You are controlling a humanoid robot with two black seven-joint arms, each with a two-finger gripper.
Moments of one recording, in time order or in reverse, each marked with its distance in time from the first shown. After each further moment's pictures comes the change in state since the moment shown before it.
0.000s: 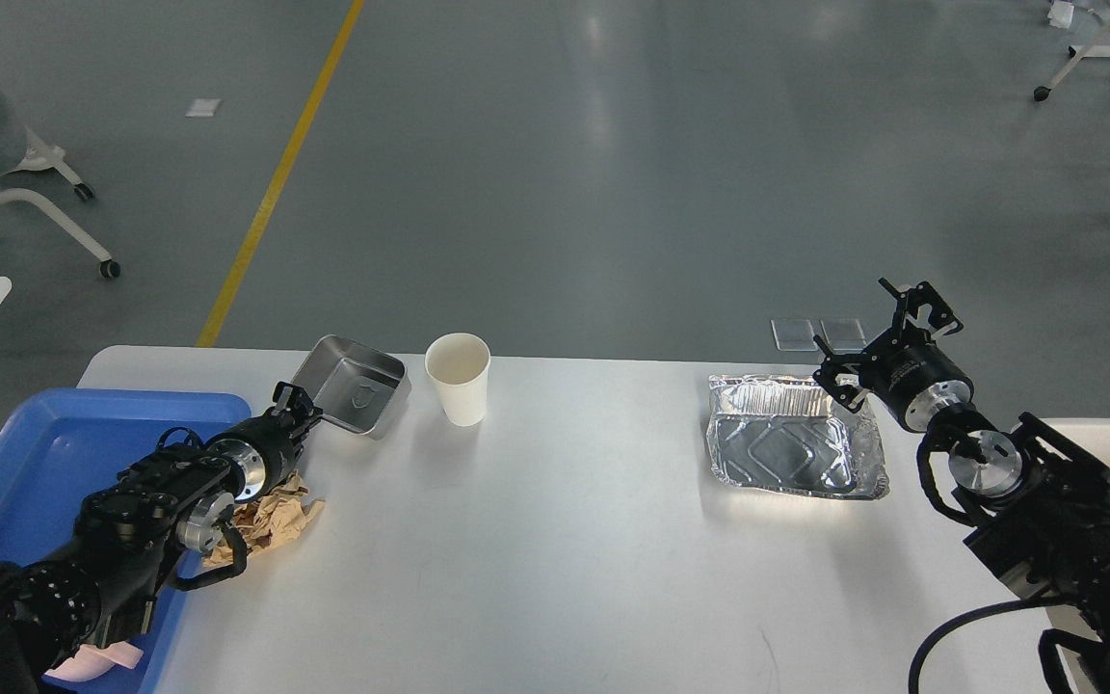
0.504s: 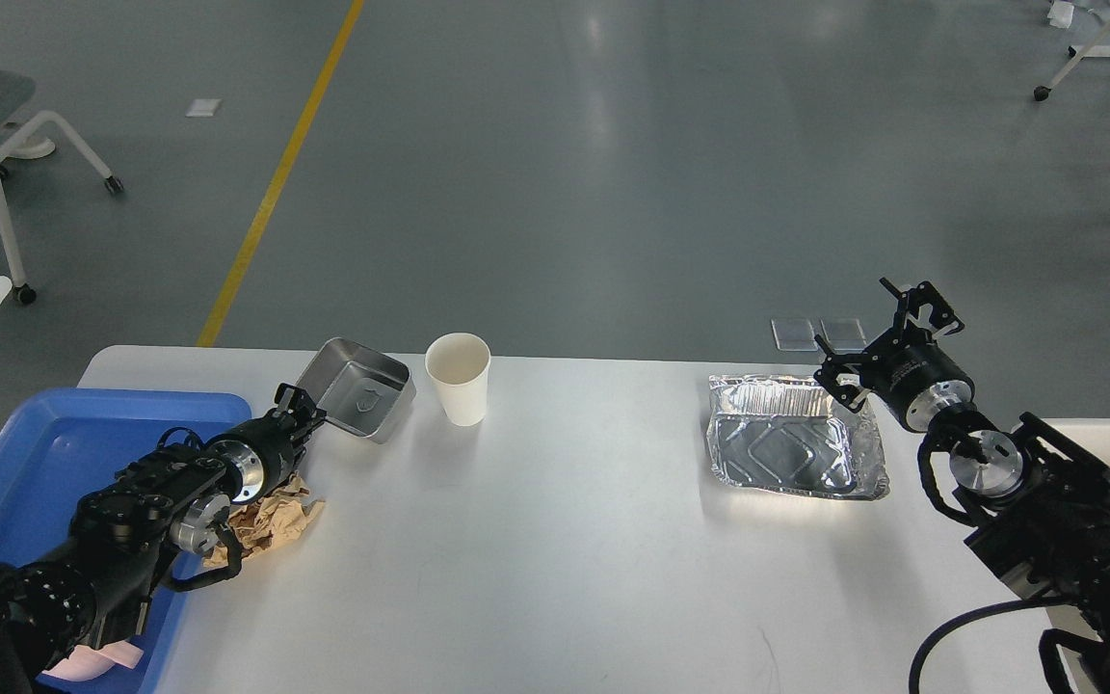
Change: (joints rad) left arm 0.002 0.015 0.005 -0.012 0.007 -0.052 -0.011; right arm -0.001 -0.001 0.000 0.000 0.000 0.000 0.000
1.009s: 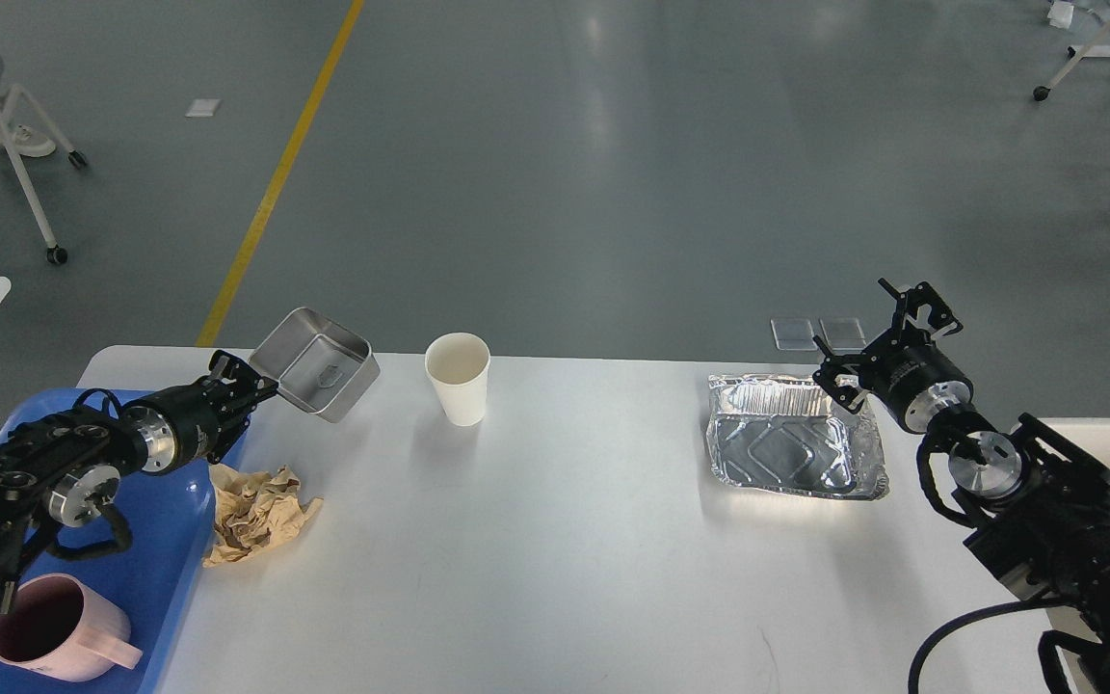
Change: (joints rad) left arm -0.012 0.369 0.001 -0.341 0.007 -0.141 0.028; right arm -0.002 0.004 0.000 0.000 0.000 0.000 0.000
